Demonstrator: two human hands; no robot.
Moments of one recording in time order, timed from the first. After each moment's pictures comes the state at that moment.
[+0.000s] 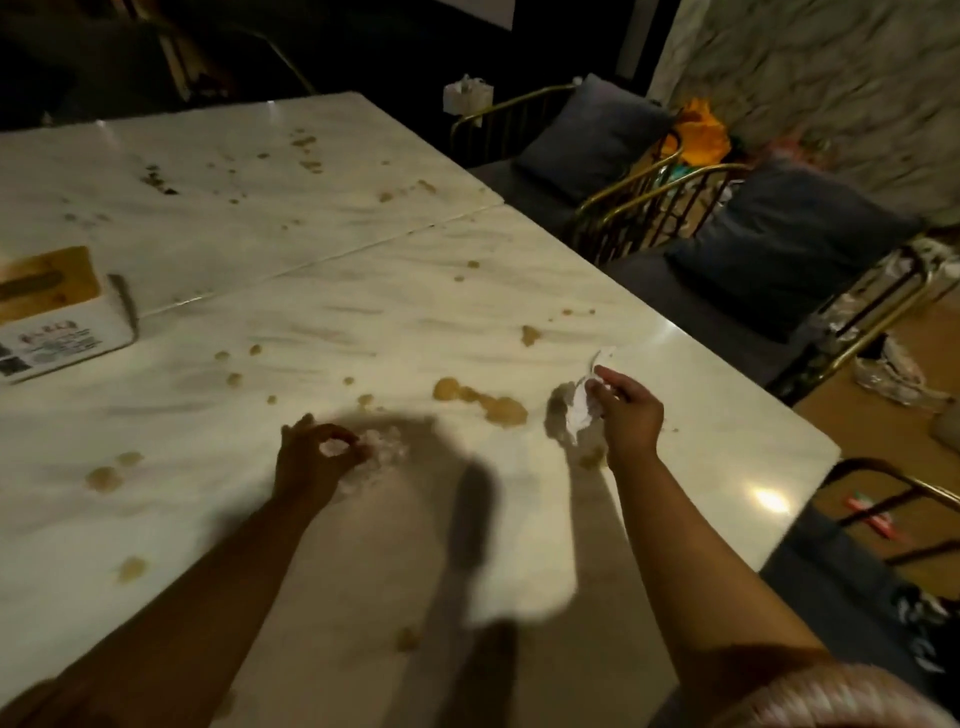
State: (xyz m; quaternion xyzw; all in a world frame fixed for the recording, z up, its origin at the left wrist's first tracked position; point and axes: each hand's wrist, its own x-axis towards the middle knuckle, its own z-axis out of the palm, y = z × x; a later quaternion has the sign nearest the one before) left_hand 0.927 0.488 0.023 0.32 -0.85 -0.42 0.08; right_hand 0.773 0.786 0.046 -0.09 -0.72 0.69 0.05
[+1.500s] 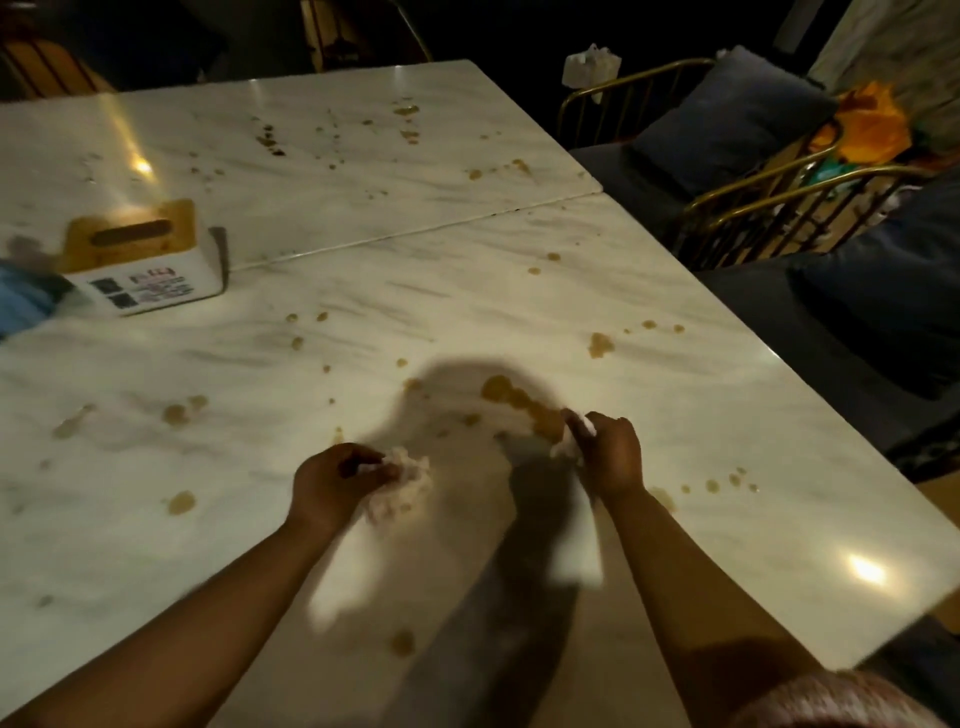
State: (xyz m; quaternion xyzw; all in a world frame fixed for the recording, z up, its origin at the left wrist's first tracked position) left_hand 0.962 0.516 0.023 0.39 -0.81 -0.43 0.10; right_hand 0.749 0.749 -0.012 0.19 -0.92 0.34 -0.05
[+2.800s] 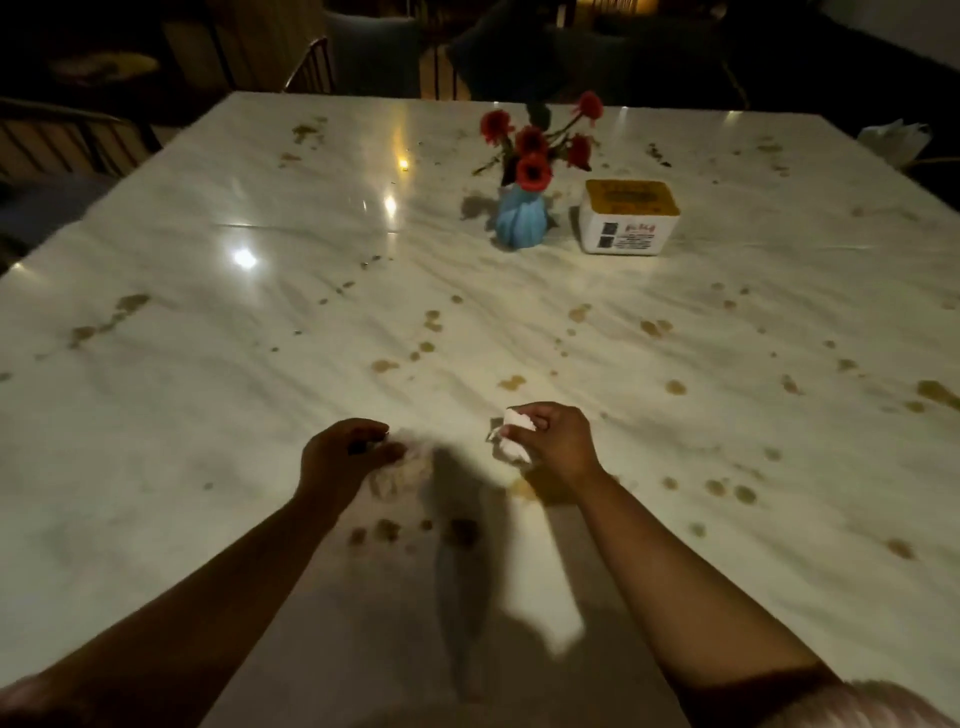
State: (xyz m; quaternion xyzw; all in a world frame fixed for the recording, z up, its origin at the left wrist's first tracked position) left_hand 1.514 0.279 0.043 0.53 -0.67 -0.45 0.26; right_hand 1.285 0.383 0.020 0.34 -0.75 0.49 -0.30
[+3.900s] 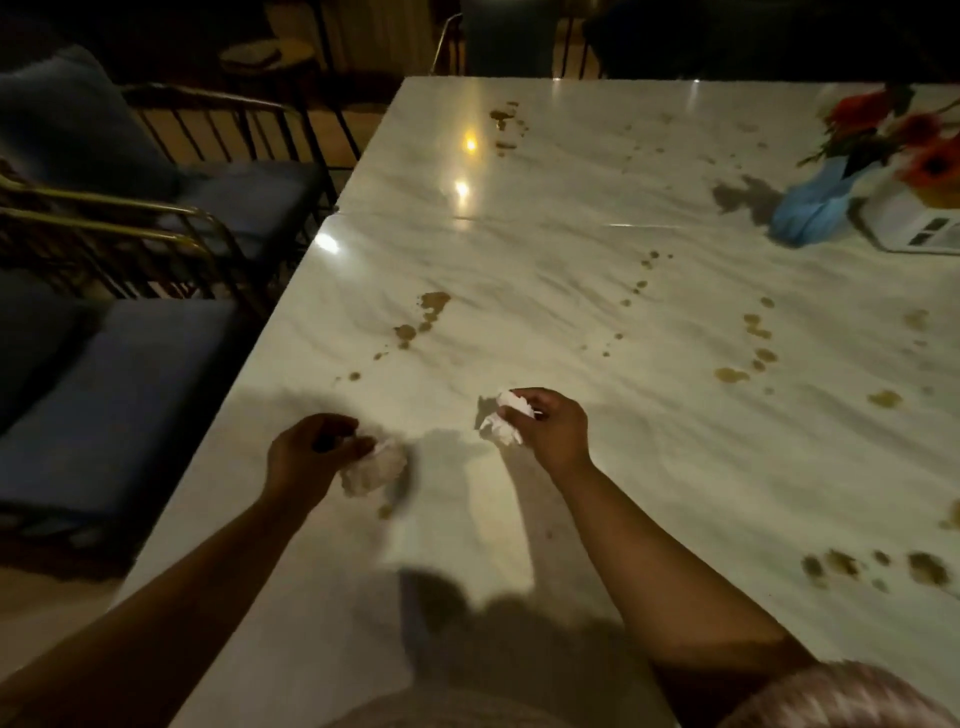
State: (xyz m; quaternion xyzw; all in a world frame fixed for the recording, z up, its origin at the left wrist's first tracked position) left_hand 1.947 -0.003 0.054 0.58 -0.67 -0.38 0.25; right_hand 1.698 0.077 0.003 0.33 -0.72 0.55 -0.26
